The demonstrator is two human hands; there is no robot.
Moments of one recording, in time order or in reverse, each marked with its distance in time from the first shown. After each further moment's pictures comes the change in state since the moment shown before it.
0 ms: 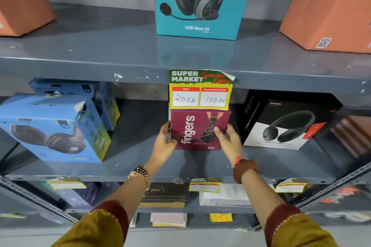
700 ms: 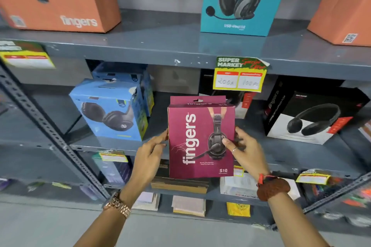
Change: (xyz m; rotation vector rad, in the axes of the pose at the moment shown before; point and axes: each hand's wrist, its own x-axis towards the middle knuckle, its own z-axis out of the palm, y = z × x) left_hand -0.148 0.003 -0.120 0.126 0.144 0.124; right_hand -0.127 -0.029 0.012 -0.332 -0.128 -0.280
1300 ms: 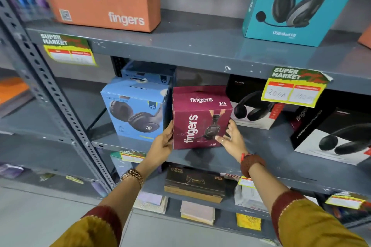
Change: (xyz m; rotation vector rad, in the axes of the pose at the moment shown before) left_hand 0.076 -0.055 -0.049 -0.220 -0.210 -0.080; right_hand 0.095 -0.011 0.116 0.252 -0.191 0.115
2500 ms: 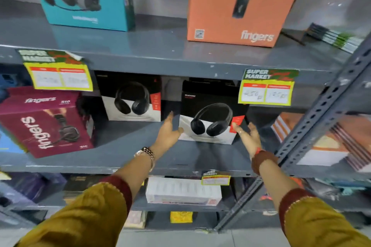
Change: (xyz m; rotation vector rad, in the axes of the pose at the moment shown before) left_hand 0.092 0.053 0.435 0.281 -0.014 0.008; right_hand -0.064 0.149 -0.436 0.238 0.479 0.431
